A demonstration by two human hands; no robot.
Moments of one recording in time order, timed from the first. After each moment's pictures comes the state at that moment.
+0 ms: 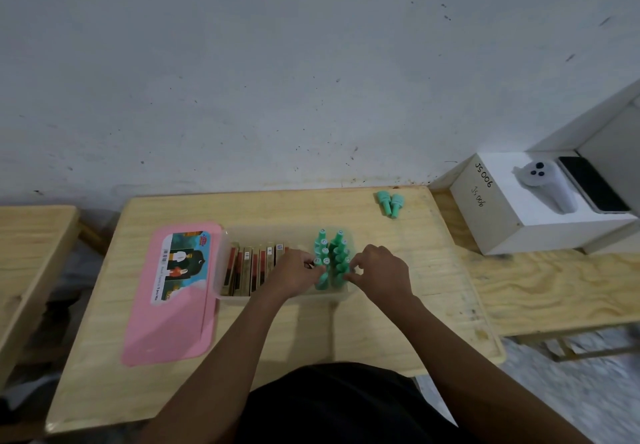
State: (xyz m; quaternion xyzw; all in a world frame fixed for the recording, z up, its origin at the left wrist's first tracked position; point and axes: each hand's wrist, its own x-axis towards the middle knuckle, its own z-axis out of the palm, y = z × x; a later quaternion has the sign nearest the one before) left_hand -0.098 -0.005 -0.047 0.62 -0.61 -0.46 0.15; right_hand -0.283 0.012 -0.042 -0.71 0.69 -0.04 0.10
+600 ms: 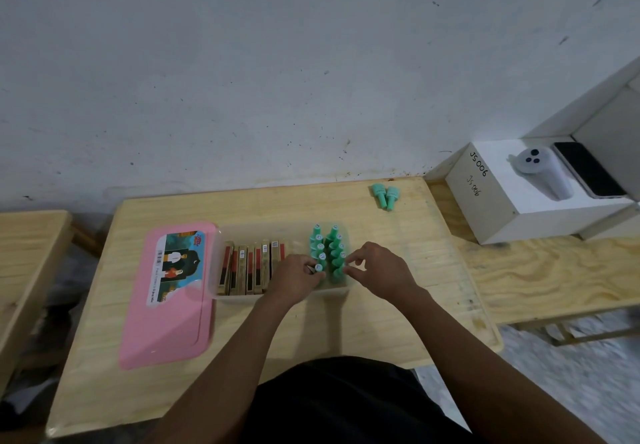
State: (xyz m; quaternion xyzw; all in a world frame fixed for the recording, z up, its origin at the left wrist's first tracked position) left_hand -0.110 0.008 -0.058 0.64 -0.62 -0.43 0.16; right_hand -0.303 0.010 -0.052 -0.70 0.67 -0.07 0.22
